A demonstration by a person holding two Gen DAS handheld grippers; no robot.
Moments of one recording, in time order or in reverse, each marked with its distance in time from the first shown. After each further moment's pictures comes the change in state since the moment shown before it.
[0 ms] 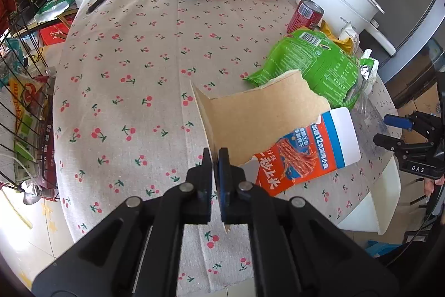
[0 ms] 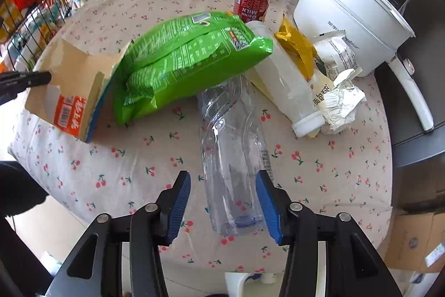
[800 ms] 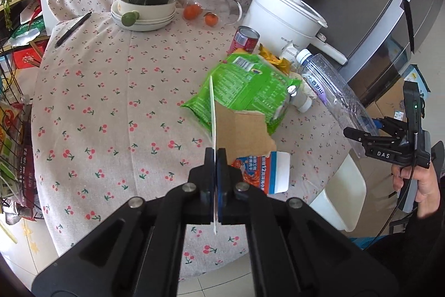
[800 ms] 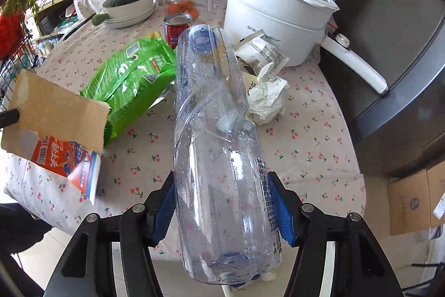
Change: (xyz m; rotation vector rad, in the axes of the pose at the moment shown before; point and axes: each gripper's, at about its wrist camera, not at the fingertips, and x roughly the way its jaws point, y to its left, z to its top) left arm -0.050 -0.040 0.000 0.064 -0.124 -0.221; right arm -0.058 -0.054 -0.041 0.200 -0.115 -0.130
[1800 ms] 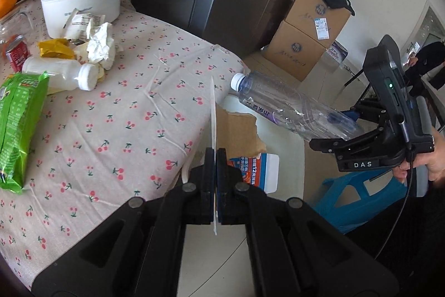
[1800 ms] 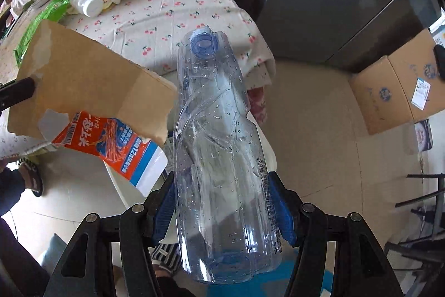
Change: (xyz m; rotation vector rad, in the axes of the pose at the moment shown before) left arm 0.103 -0.272 -0.069 0.489 0.143 -0.294; right arm -0.022 -0.151 -0.195 0.264 0.322 -0.142
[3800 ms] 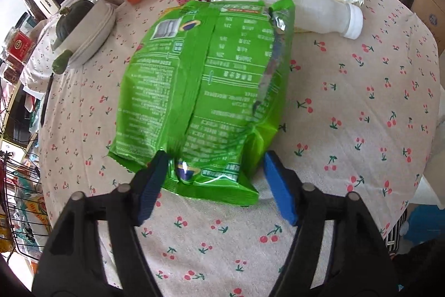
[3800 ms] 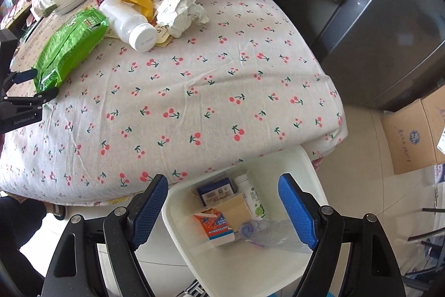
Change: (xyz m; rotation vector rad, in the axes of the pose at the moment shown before) left arm -0.013 0.210 -0.004 -0.120 0.279 0.661; right arm 0.006 0.102 0.099 -0.093 -0.117 0.118
